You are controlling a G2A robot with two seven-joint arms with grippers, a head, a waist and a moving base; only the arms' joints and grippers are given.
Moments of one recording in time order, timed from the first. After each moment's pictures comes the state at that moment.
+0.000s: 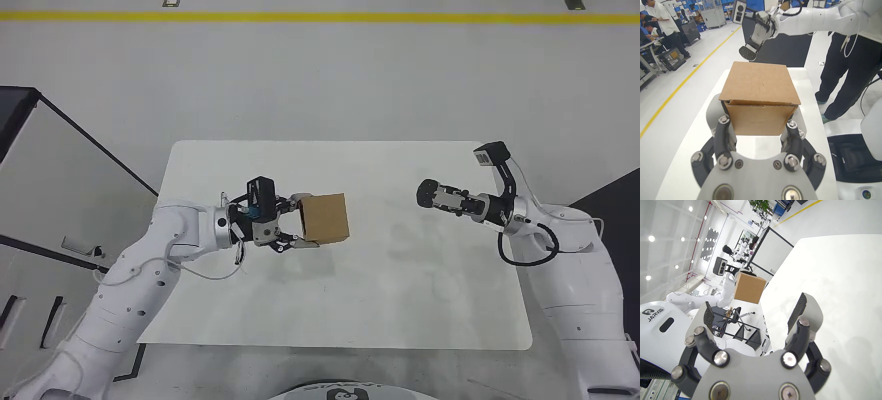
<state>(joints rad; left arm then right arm) 1.24 -0.96 -1.15 -1.70 1.17 -1.01 0.02 -1.29 -1.03 1.51 -1.44 0.41 -0.54 1.28</state>
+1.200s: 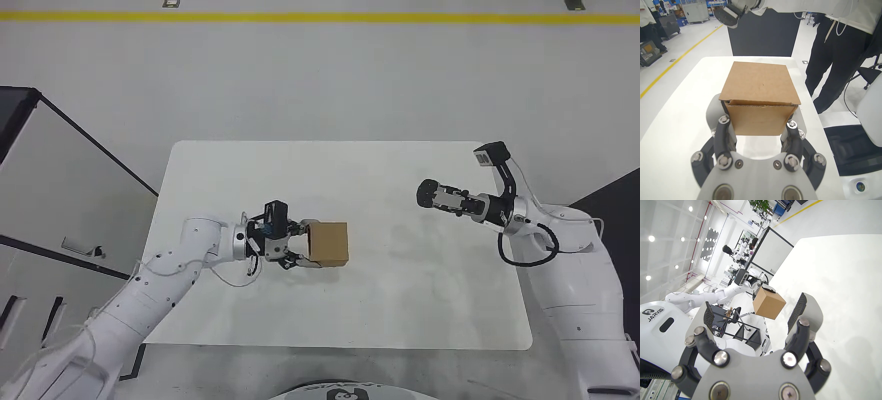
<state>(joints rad) 1.07 -0.98 -0.81 -1.33 1.43 -1.01 0.47 -1.29 -1.03 1.51 -1.44 0.41 -0.54 1.28</state>
